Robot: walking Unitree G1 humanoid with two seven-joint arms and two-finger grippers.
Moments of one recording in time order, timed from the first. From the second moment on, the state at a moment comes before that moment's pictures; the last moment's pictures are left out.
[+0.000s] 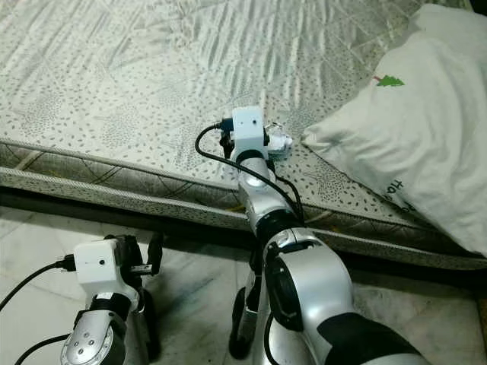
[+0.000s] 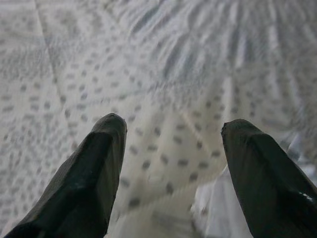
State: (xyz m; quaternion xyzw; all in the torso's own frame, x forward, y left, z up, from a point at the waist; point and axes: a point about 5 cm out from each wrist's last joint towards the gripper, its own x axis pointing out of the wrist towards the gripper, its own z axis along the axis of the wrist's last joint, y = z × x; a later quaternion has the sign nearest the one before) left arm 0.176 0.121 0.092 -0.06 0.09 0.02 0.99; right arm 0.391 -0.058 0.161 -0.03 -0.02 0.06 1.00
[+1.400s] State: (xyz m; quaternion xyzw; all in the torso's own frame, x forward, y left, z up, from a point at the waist) left arm 0.184 0.117 0.090 -0.06 0.09 0.01 0.99; right arm 0.387 -0.087 0.123 -0.09 0.10 0.04 0.99
